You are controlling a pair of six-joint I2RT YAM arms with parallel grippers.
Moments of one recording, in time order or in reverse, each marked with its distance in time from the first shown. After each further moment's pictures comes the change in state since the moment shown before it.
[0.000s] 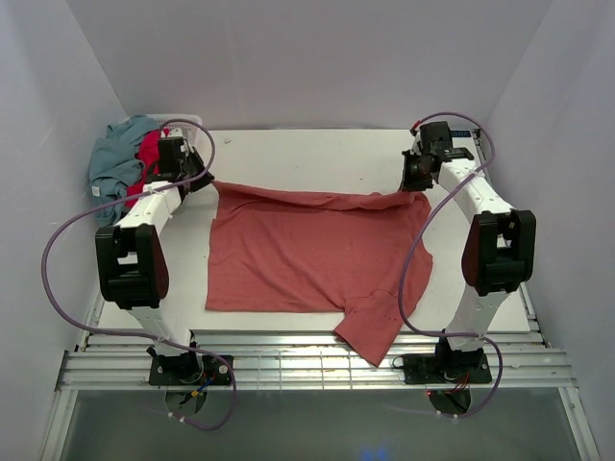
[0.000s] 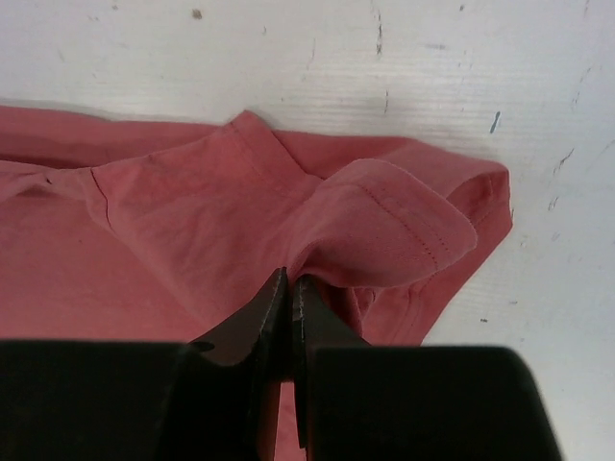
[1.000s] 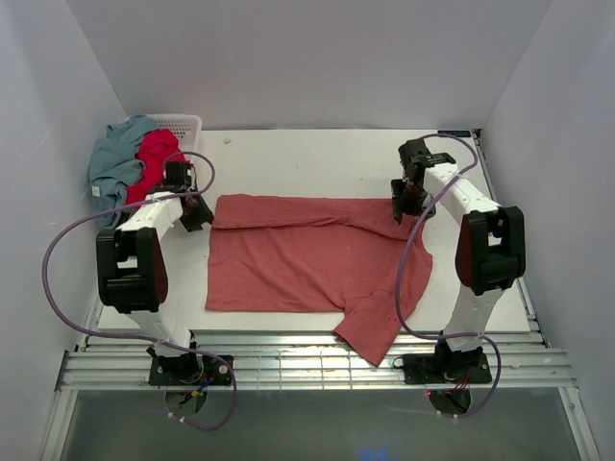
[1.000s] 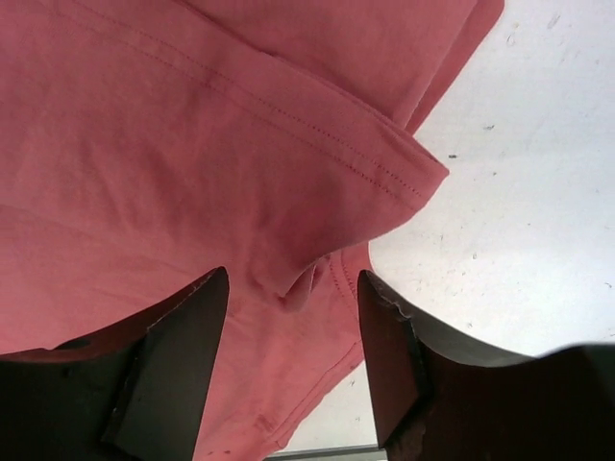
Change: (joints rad) left arm -0.004 -0.042 -0.136 -0.325 -0.170 -0.051; right arm 0.096 0.022 -0.066 -0.299 0.269 -0.006
